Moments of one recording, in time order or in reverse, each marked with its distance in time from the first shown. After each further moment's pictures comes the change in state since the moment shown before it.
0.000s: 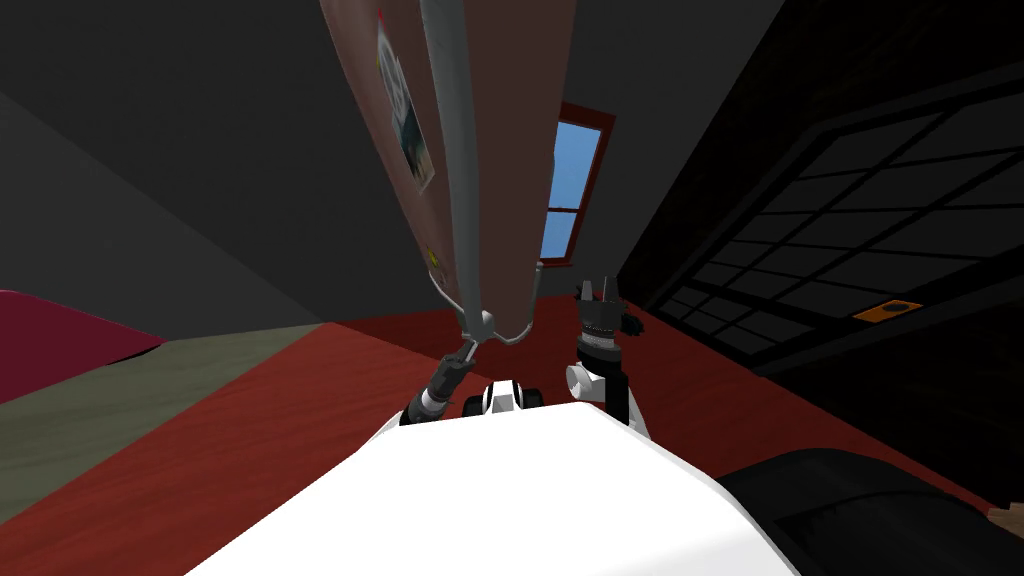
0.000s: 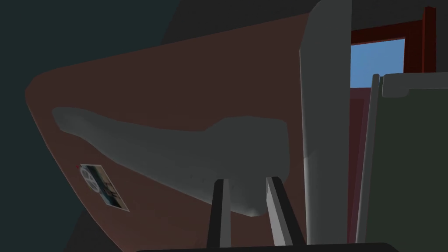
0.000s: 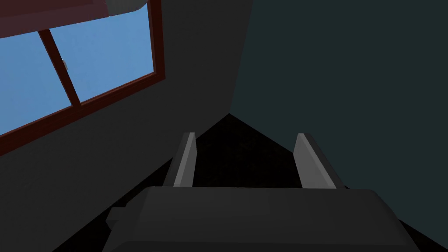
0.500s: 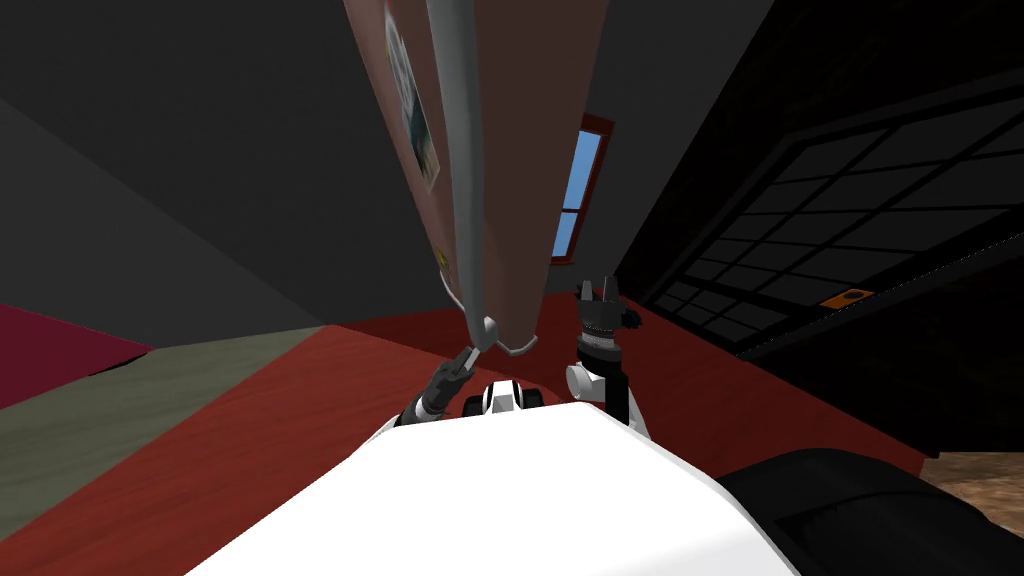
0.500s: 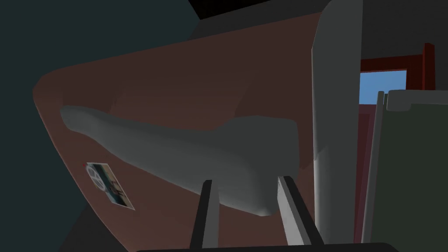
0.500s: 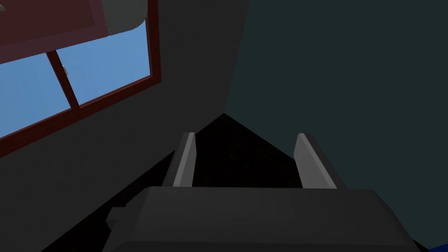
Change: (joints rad) left arm 0.007 0.071 -0.034 -0.024 -0.012 -0.065 0.041; right arm 0.000 0.000 0.000 0.000 0.000 0.000 0.000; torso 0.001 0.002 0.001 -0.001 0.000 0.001
